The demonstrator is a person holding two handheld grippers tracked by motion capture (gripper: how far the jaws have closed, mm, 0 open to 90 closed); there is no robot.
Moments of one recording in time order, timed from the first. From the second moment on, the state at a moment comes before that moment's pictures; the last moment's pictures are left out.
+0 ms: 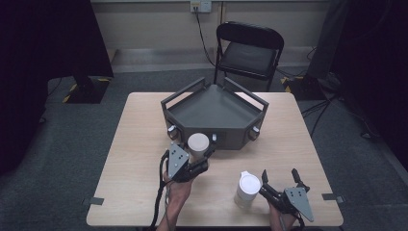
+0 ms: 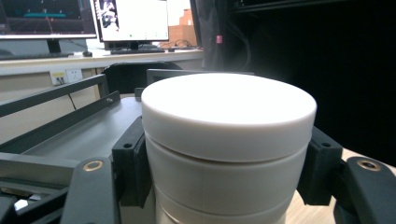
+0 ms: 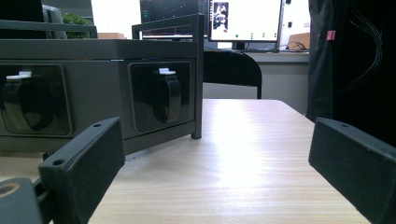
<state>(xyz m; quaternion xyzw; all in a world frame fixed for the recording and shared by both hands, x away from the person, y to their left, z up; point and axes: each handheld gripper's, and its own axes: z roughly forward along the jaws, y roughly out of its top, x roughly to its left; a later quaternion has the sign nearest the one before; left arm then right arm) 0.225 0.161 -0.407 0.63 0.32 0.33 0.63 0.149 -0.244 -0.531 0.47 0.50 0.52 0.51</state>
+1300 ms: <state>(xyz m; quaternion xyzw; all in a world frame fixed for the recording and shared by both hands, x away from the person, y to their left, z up) 0.315 0.136 -0.321 0.63 0.35 0.37 0.59 0.149 -0.244 -0.531 0.47 0.50 0.52 0.51</state>
